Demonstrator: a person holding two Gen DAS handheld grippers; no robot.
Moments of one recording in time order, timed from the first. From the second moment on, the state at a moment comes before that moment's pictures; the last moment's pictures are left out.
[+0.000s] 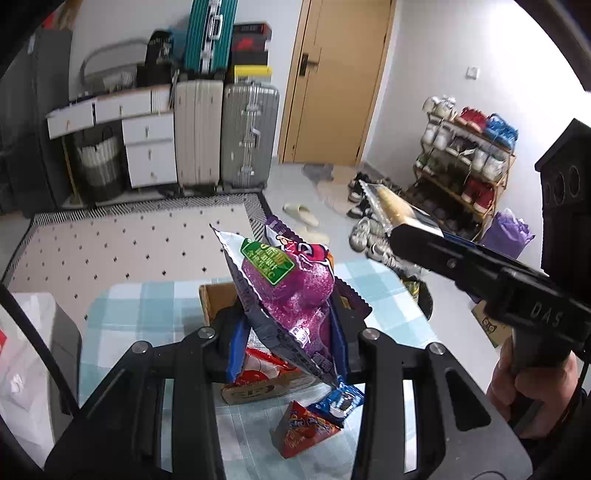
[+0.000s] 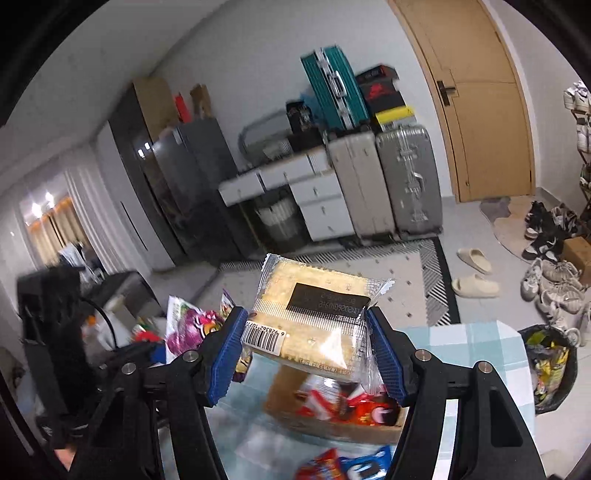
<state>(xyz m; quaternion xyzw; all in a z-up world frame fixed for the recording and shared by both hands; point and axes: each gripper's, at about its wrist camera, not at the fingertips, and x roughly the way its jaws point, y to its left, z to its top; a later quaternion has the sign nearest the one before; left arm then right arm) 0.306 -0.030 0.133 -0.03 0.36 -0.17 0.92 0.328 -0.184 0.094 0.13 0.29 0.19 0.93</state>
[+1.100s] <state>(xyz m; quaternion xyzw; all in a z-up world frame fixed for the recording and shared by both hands) 0.437 -0.009 -0.054 -0.04 0.48 -0.14 0.86 0.442 -0.178 -0.063 0.10 0.41 0.19 0.89</state>
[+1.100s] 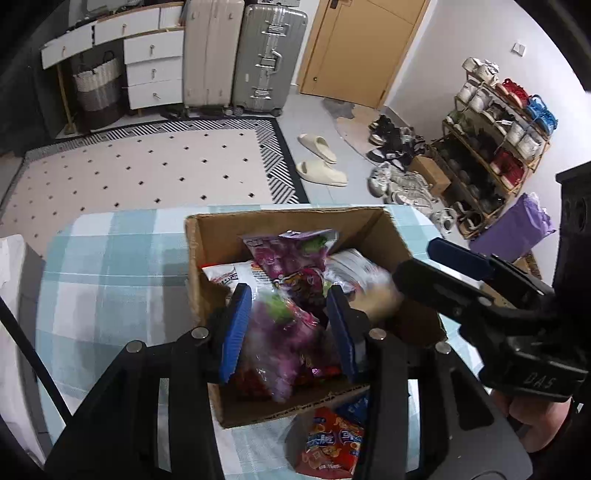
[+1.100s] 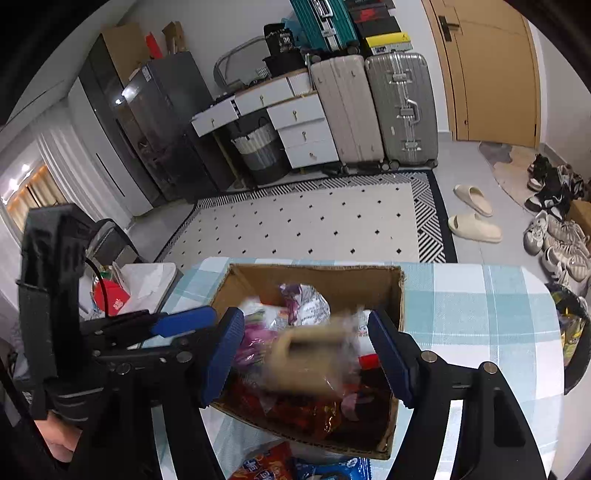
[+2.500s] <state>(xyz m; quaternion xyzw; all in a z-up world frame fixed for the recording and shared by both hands) 0.191 0.009 0.126 0.04 0.27 -0.08 0.96 0.219 -0.204 0.085 0.07 0.20 0.20 0.96</state>
